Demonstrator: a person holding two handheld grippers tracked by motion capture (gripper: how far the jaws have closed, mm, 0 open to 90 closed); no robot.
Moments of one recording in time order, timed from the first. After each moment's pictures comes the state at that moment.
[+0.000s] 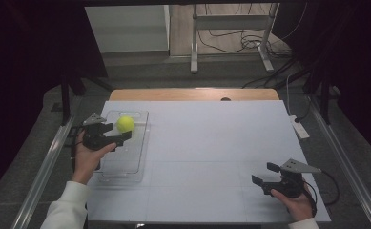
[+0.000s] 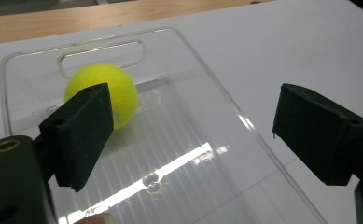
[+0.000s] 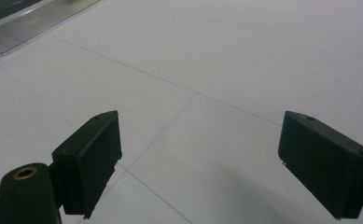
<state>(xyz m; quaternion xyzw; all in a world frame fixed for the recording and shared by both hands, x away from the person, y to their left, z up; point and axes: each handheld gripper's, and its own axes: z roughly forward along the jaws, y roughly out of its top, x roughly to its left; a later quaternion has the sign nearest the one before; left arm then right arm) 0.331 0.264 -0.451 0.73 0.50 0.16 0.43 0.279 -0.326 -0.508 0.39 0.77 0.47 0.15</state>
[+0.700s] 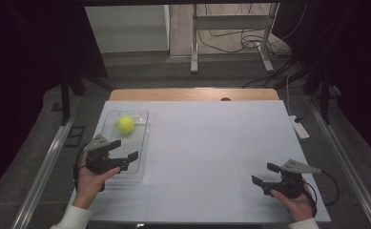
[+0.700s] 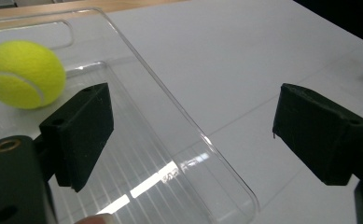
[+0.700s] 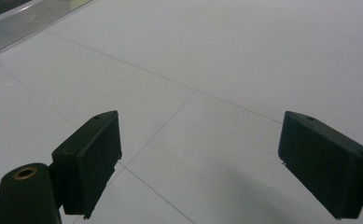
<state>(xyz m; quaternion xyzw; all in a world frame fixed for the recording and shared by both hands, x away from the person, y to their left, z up) 0.269 0.237 -0.464 0.74 0.45 0.16 0.47 0.279 -0.326 -0.509 0.40 0.78 0.47 0.15</state>
